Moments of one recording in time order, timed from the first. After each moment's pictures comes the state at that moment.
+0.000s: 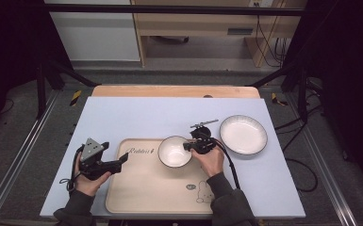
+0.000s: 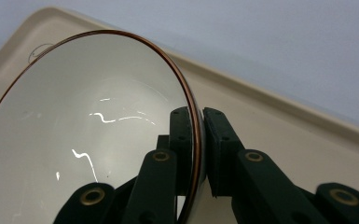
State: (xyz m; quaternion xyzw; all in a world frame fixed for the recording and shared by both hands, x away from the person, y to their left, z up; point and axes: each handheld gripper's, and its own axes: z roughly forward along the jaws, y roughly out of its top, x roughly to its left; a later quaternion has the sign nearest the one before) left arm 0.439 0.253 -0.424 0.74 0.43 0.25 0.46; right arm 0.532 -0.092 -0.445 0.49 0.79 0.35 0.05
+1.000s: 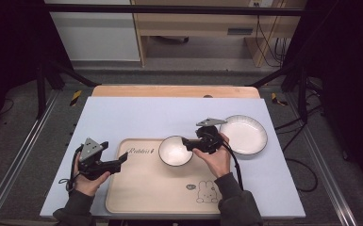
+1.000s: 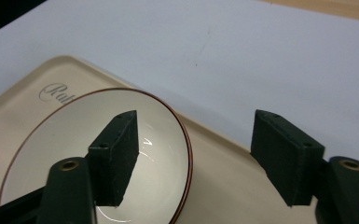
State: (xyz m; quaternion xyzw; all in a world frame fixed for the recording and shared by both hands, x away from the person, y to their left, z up) left arm 0.438 0.254 -0.422 0.74 0.43 0.25 0.46; right arm 0.516 -0.105 -0.418 0.44 0.78 0.42 0.15
